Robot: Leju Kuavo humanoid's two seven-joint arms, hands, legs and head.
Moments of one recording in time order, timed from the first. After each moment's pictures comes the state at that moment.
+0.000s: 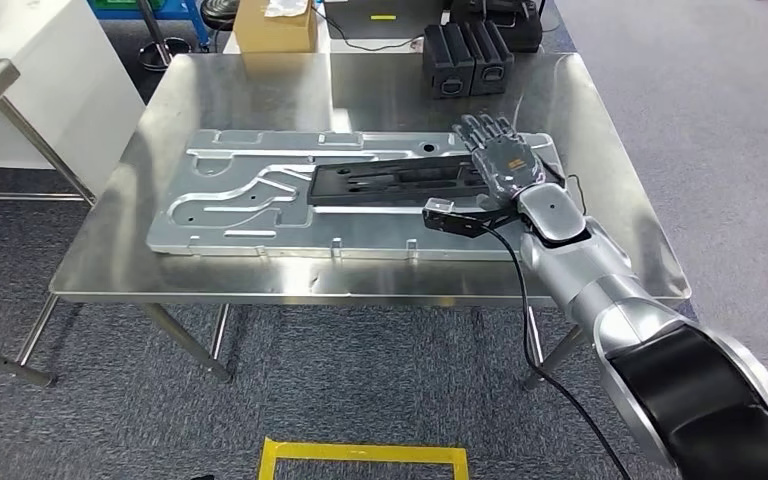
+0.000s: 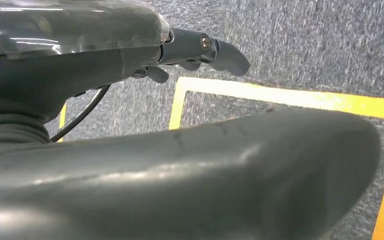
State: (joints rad) left arm -0.15 -0.17 1.25 -0.20 -1.12 0.23 -0.05; right arm -1.08 -0.06 0.58 -0.31 1.29 -0.40 -0.14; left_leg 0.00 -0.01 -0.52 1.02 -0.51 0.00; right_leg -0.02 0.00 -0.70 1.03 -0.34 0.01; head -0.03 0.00
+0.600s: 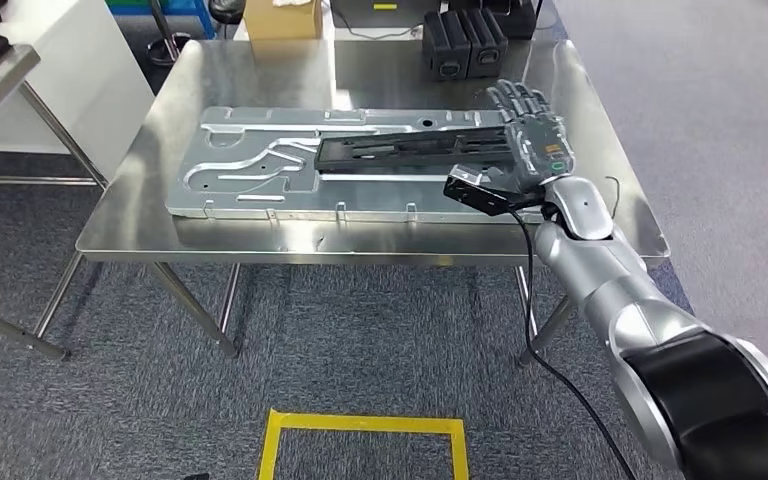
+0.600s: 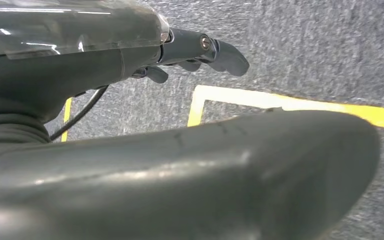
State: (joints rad) left arm -0.16 -0.17 1.25 -0.20 -1.12 0.23 -0.05; right arm -1.07 -0.09 0.45 -0.36 1.09 -0.59 -0.25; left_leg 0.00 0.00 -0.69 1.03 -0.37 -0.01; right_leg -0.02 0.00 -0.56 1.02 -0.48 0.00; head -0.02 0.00
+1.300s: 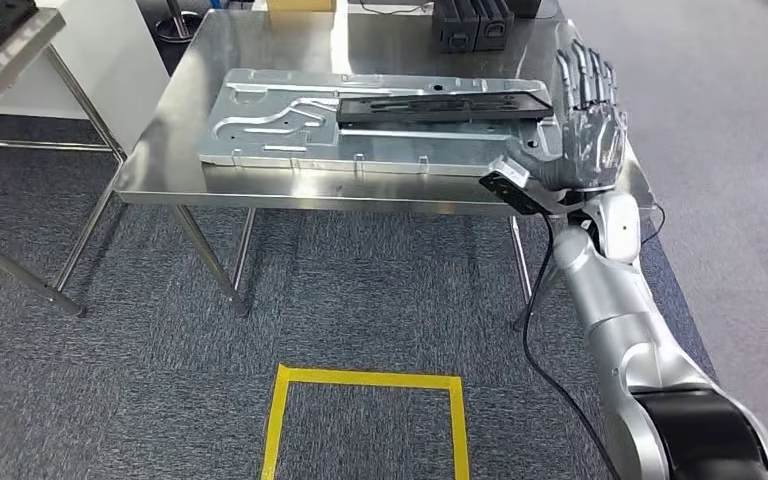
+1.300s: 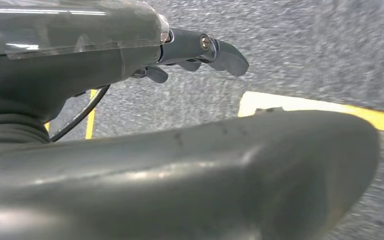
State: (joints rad) left arm -0.14 -0.18 1.25 -0.20 -1.11 0.24 -0.05; right arm -0.85 -0.08 0.08 -0.75 1.08 -0.70 -0.44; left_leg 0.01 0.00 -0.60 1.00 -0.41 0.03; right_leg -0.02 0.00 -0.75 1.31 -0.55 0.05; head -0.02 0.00
